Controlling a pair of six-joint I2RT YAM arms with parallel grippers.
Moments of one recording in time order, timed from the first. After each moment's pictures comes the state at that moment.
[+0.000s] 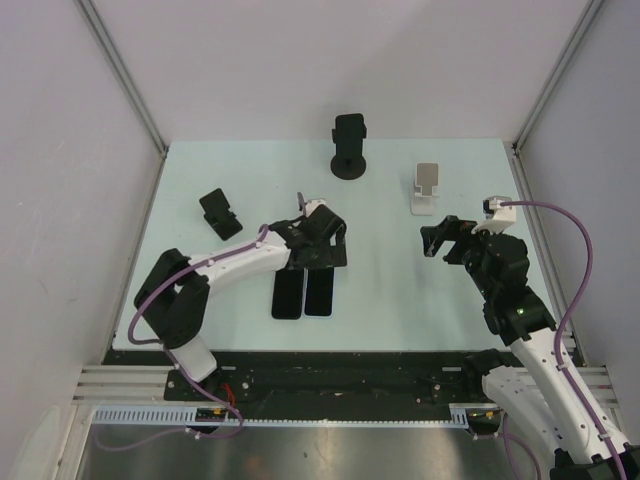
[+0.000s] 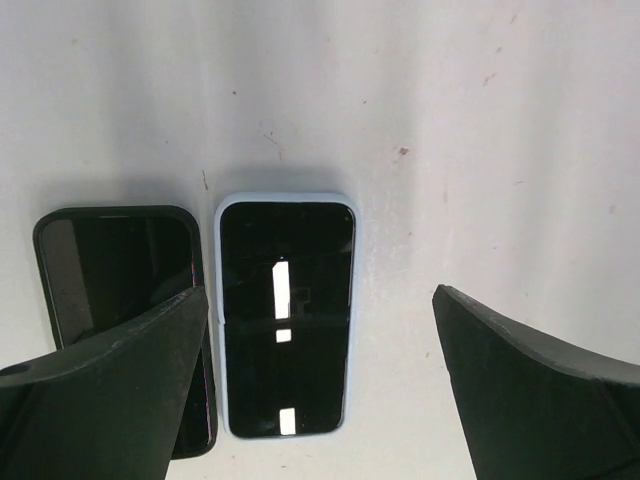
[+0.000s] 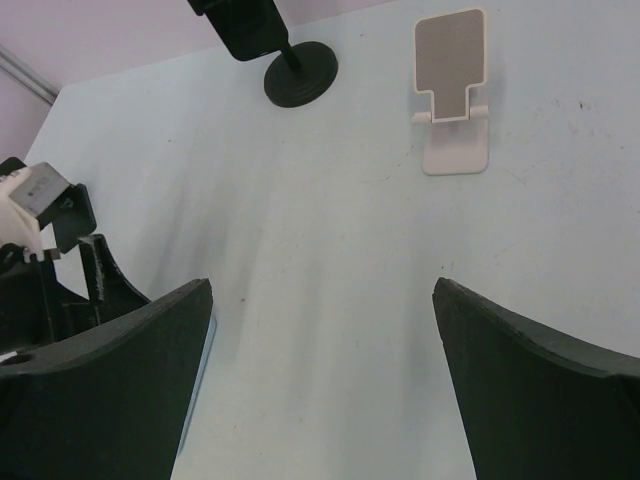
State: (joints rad) left arm -0.80 1.70 1.19 -0.56 -0.27 -0.77; right arm 0.32 0.64 0.67 -0.22 0.09 0.38
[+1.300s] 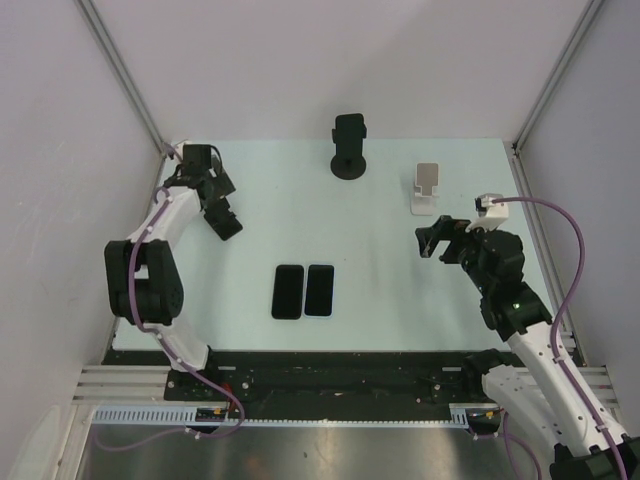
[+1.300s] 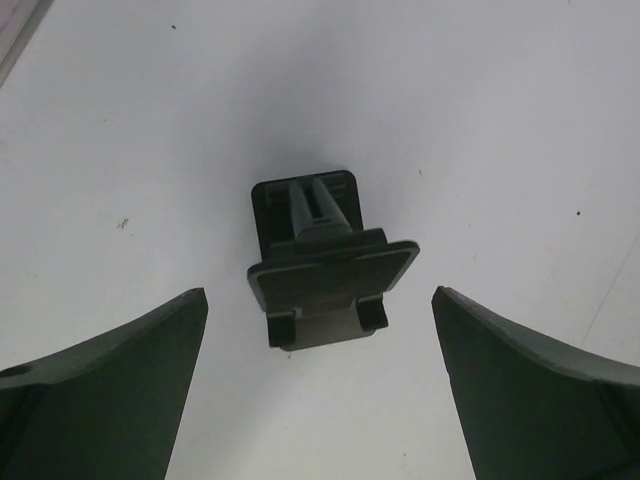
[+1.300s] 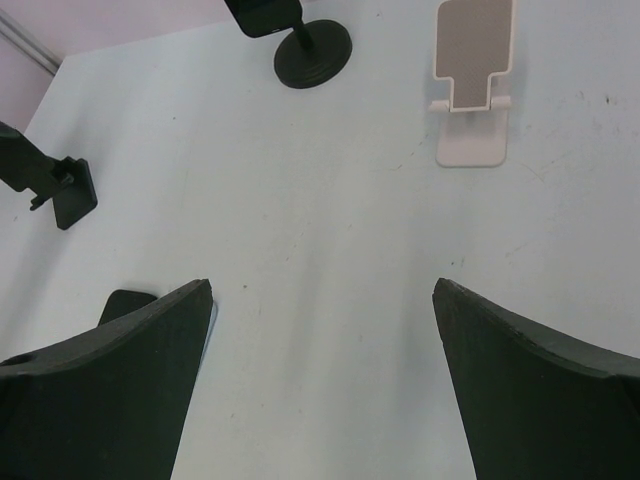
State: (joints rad) left arm -0.01 1.70 1.33 -0.43 -0.33 -0.49; right arm 0.32 0.68 0.67 -0.20 0.04 0.36
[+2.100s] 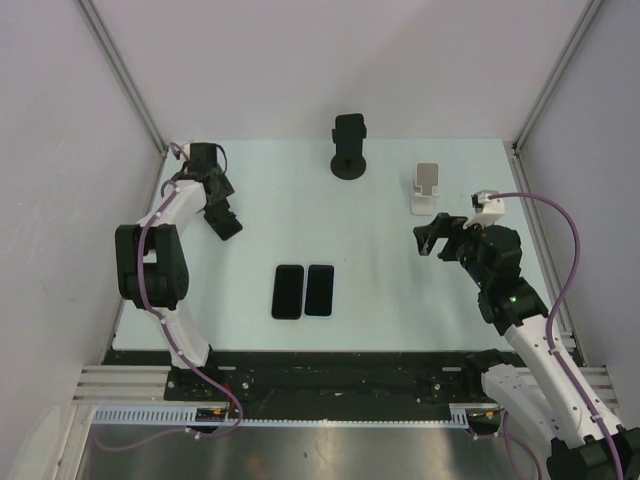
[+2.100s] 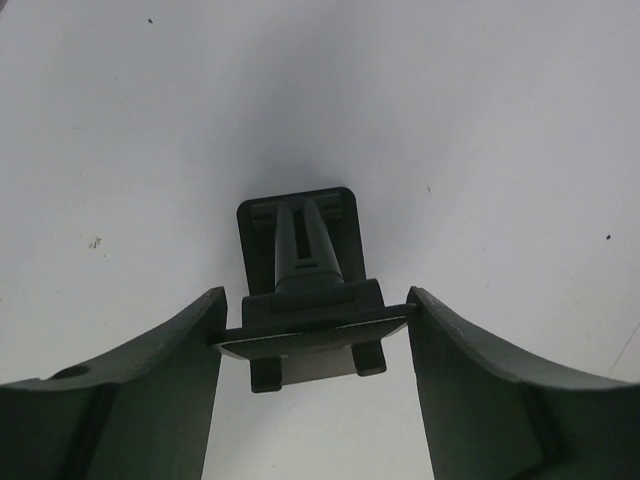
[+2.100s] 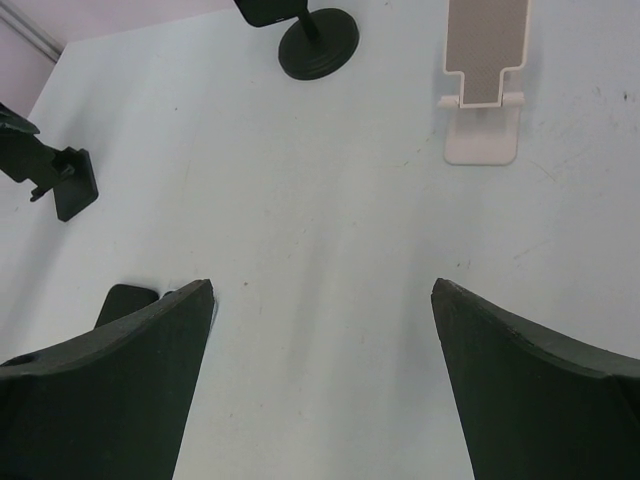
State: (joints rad) left arm -0.02 1.85 1.42 -0.43 -0.34 -0.50; right arm 0.29 0.73 0.67 -0.17 -0.01 0.35
